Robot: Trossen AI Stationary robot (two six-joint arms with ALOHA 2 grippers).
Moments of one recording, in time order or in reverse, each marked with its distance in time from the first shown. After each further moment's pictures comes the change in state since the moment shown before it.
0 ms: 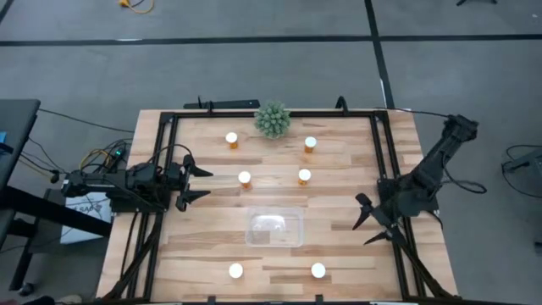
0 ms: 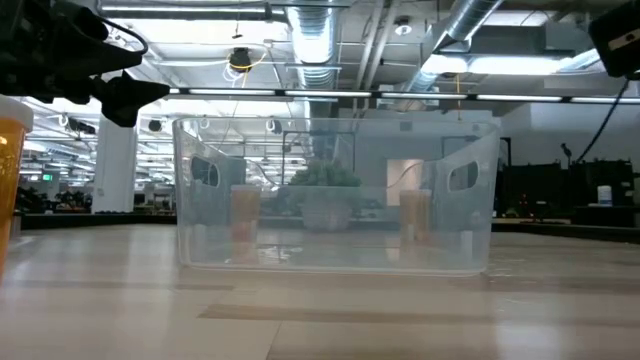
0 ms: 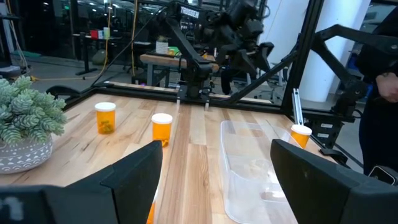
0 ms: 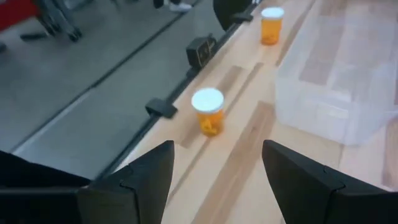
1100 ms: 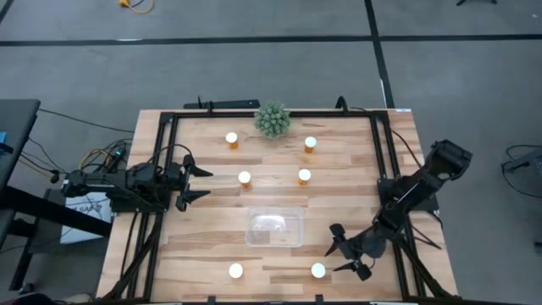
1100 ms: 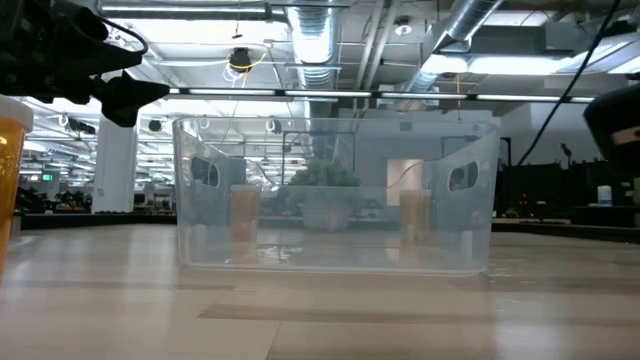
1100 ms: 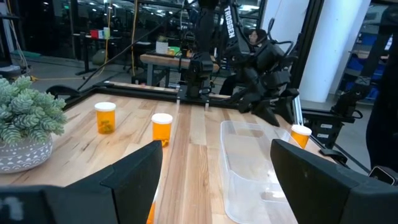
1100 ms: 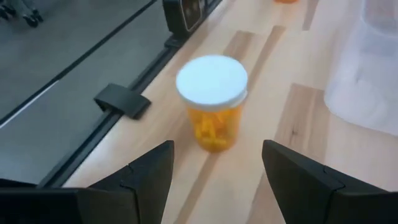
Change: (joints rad) left arm 0.000 0.000 0.000 0.000 0.000 -0.001; right arm 0.000 0.903 -0.048 0.889 0.079 0.031
